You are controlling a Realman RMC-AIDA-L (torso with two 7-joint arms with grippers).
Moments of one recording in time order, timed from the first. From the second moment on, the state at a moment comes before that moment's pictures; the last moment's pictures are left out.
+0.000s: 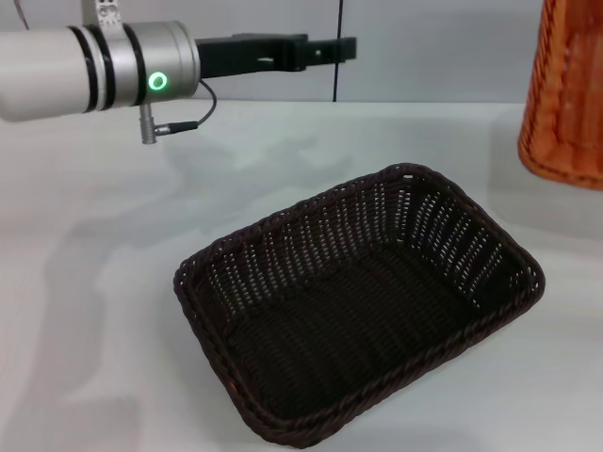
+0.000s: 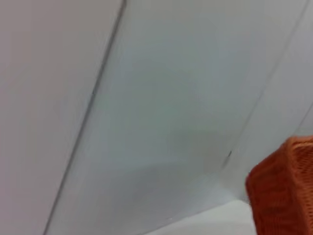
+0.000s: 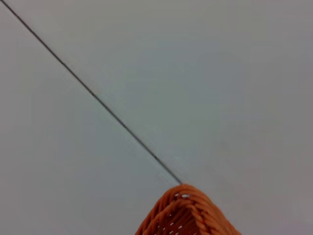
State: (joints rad) left arm -0.85 -2.06 -2.22 -0.67 1.81 -1.02 1.20; right arm 0.35 1.95 -0.25 -0.60 -1.39 -1.23 1.75
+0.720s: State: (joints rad) left arm -0.80 -2.06 -2.22 -0.62 1.63 -0.89 1.40; right arm 0.44 1.96 -0.50 -0.51 -1.36 -1.66 1.78
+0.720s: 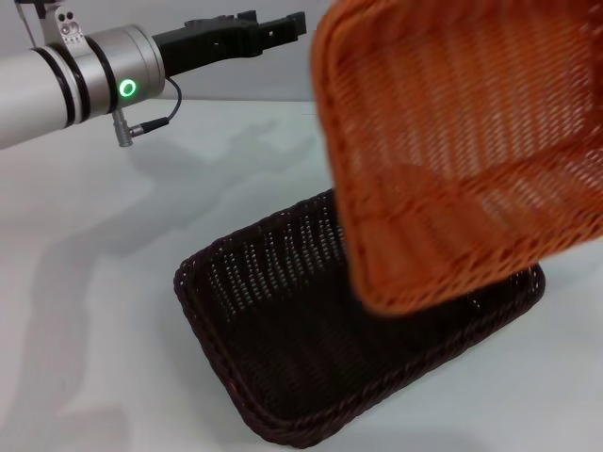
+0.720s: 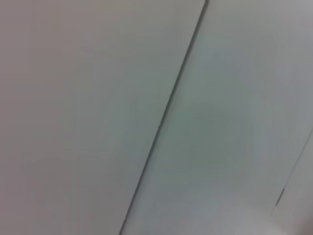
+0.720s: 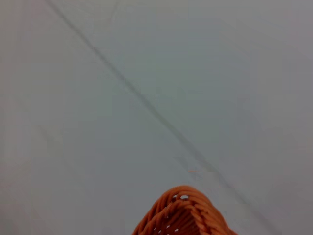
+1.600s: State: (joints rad) left arm -0.80 -2.07 -2.14 -0.60 1.57 -0.87 1.40; right arm 0.46 1.98 -0.69 -0.40 -1.53 -1.54 1.69
